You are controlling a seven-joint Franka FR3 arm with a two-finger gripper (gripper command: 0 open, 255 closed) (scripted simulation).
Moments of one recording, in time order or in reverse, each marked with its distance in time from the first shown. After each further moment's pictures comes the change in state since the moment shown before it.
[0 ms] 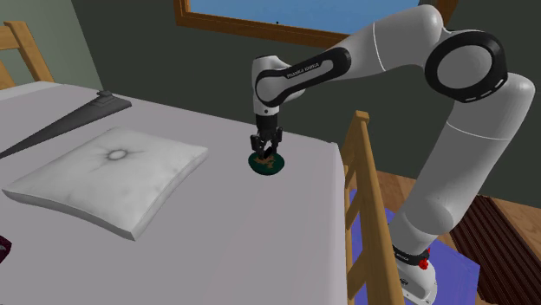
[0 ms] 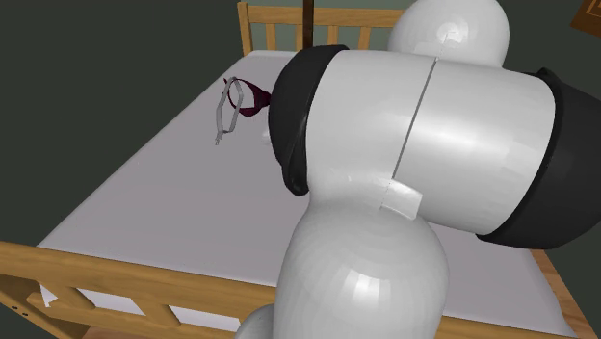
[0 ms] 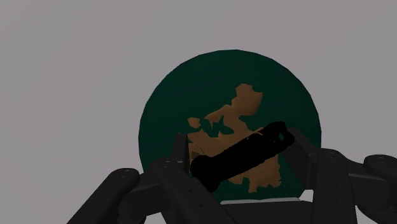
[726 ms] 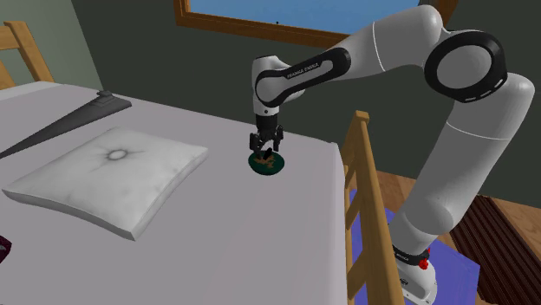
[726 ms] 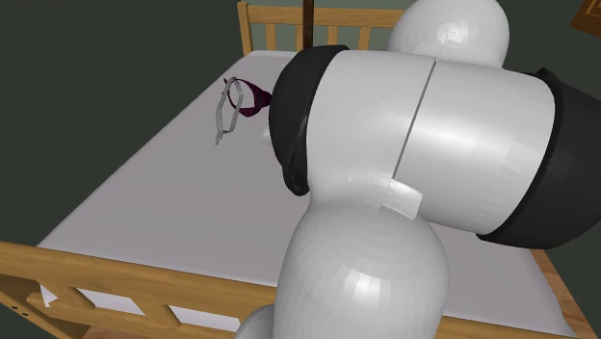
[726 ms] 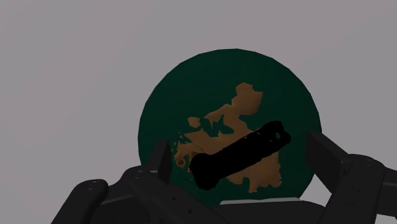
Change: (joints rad) arm 0.000 0.002 0.000 0.000 0.000 0.002 0.000
